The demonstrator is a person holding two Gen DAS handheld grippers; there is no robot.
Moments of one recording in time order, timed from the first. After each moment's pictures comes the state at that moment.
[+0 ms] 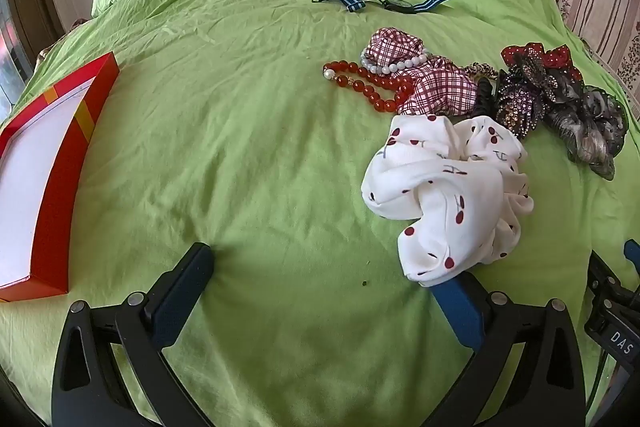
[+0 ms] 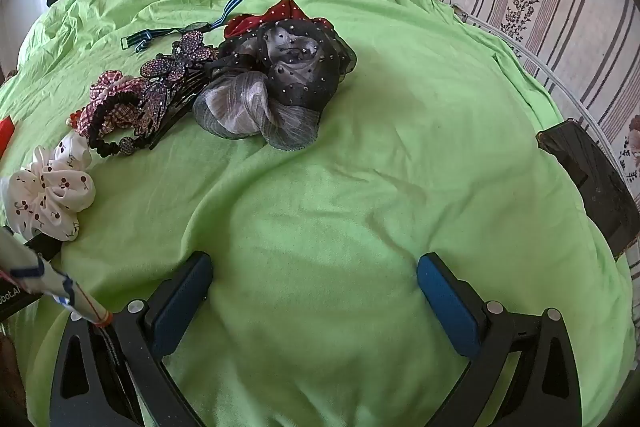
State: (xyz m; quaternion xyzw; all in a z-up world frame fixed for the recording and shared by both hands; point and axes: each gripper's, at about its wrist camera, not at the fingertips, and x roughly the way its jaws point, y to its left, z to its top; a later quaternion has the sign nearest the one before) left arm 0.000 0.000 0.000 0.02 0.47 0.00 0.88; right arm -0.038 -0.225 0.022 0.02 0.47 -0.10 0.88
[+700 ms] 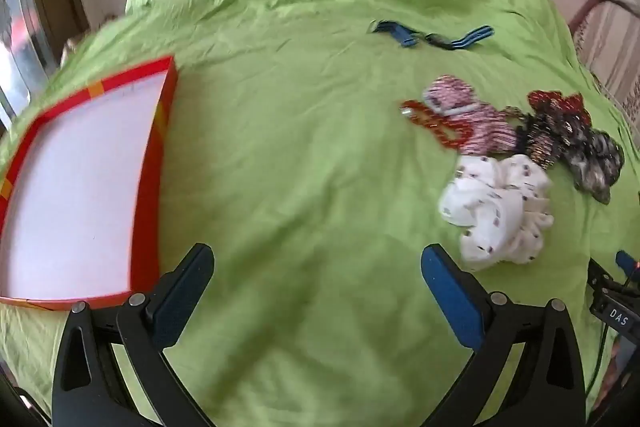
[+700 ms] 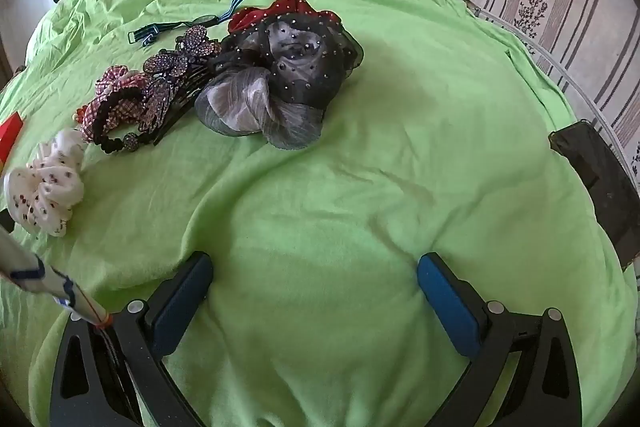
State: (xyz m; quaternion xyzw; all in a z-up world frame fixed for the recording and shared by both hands) left arm -0.014 0.072 0.028 -0.02 0.45 0.02 0.89; right arm -0.033 -0.227 0.020 0.02 0.48 -0.08 0.88
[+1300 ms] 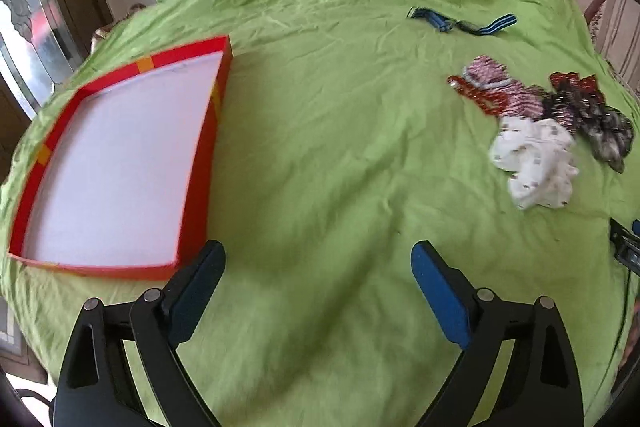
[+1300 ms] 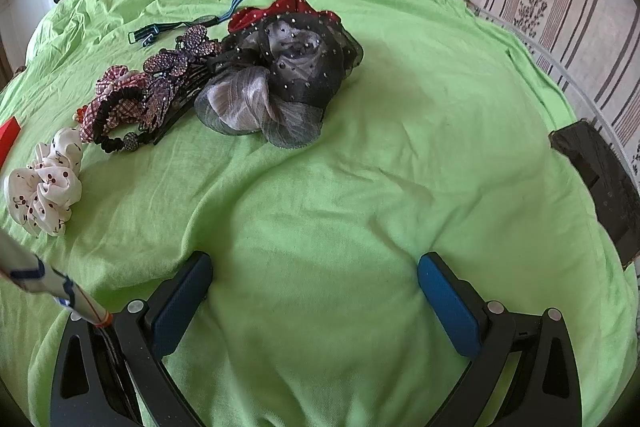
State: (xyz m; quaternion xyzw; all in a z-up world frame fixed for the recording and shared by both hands) left arm -0.062 0.097 0.040 0.01 0.46 0.05 0.89; right arm -0.033 -0.233 0.021 0.03 0.49 -0.08 0.87
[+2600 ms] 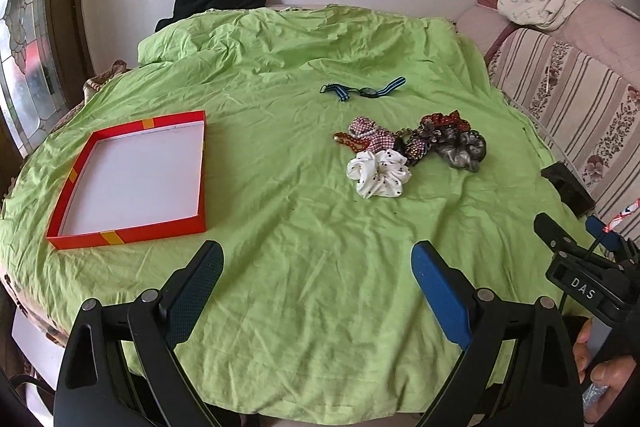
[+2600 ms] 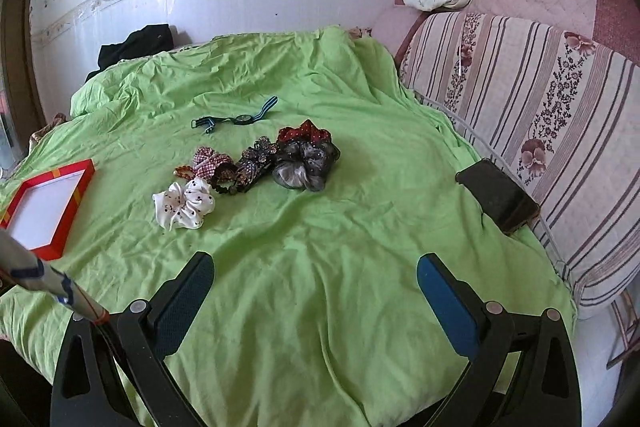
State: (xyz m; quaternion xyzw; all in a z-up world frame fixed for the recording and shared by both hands) left arm -0.201 0.059 0.150 -0.01 0.37 -0.05 0.93; right arm -0.191 -0.178 0.153 0.03 0.34 -0.10 0.93
